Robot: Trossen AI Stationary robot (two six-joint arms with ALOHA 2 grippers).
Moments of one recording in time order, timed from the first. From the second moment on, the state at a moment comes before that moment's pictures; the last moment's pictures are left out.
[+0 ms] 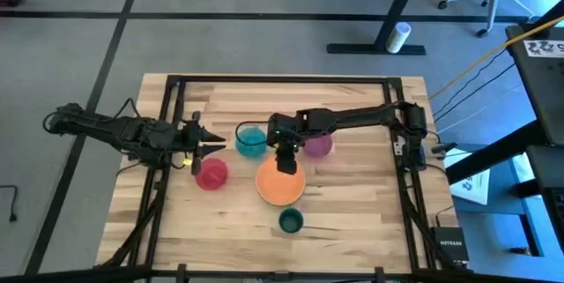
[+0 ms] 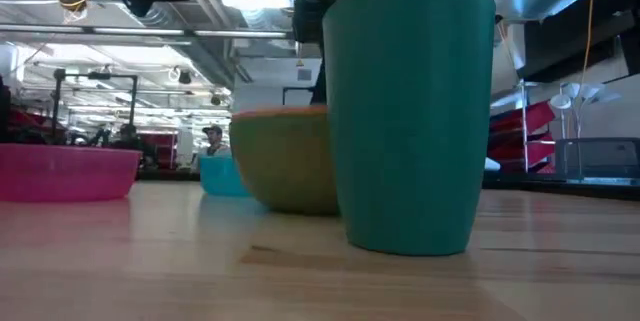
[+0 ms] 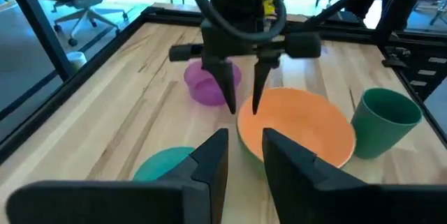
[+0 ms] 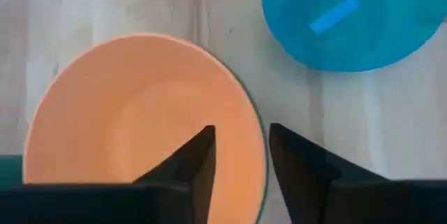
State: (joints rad) left arm -0.23 0.62 0.61 -0.37 -0.39 -0.16; right arm -0.07 1.95 1.53 -0.67 -0.28 0.07
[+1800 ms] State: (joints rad) left arm -0.58 1.09 0.50 -0.53 -0.19 -0.75; right arm -0.01 1.35 0.84 0.14 0.07 0.23
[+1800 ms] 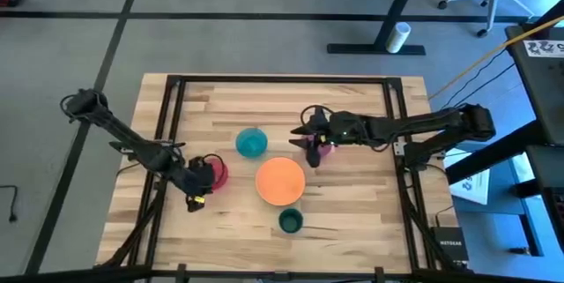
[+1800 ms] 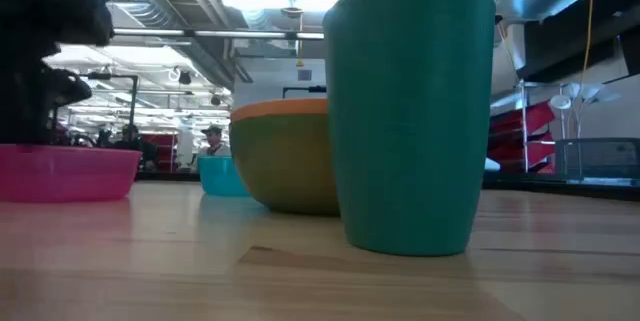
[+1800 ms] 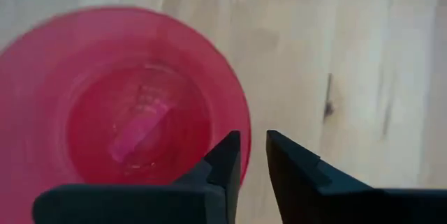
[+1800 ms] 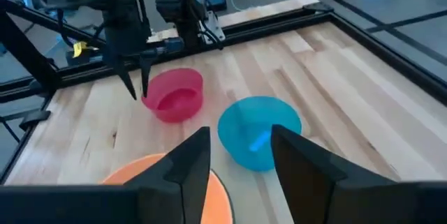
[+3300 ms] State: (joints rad) left arm -0.38 1.45 1.09 -0.63 -0.26 -0.13; right arm -0.02 1.34 0.61 0.19 0.27 0.31
